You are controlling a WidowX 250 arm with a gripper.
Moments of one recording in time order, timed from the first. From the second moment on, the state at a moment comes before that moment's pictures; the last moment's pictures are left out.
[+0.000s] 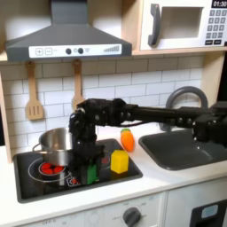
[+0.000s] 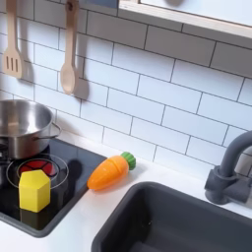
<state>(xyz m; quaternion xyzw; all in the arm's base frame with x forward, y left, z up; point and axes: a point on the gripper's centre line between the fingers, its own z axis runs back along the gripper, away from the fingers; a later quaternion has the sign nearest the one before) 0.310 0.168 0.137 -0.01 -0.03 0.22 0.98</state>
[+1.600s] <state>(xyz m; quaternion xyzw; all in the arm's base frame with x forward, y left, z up) 0.323 0.166 0.170 -0.03 -0.07 0.25 0.97</state>
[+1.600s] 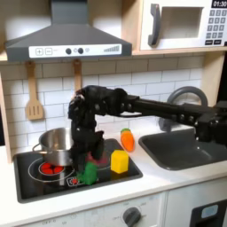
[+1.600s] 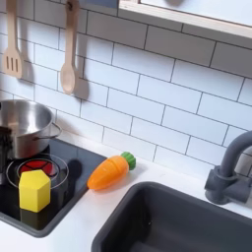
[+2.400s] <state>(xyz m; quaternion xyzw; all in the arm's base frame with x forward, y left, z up) 0.328 0.165 0.178 -0.04 -0.08 0.26 0.96</state>
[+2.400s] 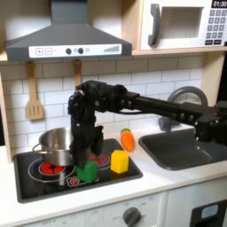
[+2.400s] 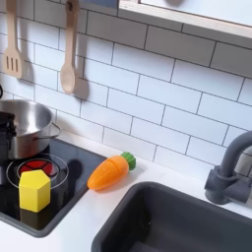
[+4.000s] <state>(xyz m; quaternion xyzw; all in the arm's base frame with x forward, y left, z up) 0.318 0.134 0.184 -0.07 -0.09 0.24 0.96</state>
